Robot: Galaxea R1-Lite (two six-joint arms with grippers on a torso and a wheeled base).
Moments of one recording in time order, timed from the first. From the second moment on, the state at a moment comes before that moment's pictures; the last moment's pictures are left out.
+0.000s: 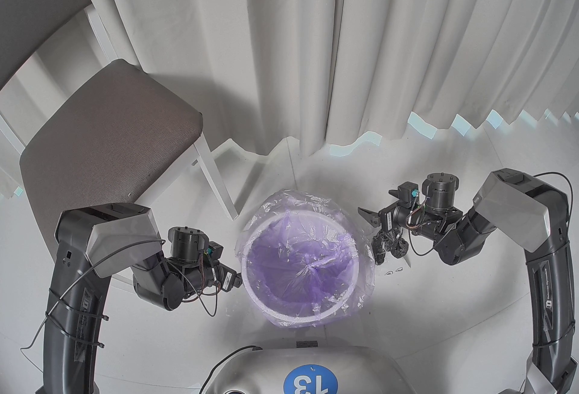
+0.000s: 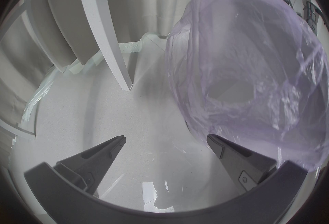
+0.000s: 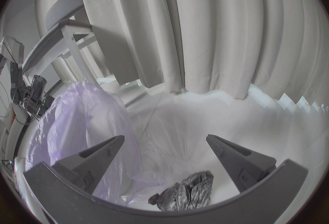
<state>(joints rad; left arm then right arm) -0.27 2.58 -0.99 -0.94 -0.11 0.25 0.22 2.51 -1.21 -1.05 0.28 -0.14</state>
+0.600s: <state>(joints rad) -0.27 2.53 -0.70 -1.30 -0.03 0.22 0.33 2.47 -1.14 -1.30 0.09 0.08</state>
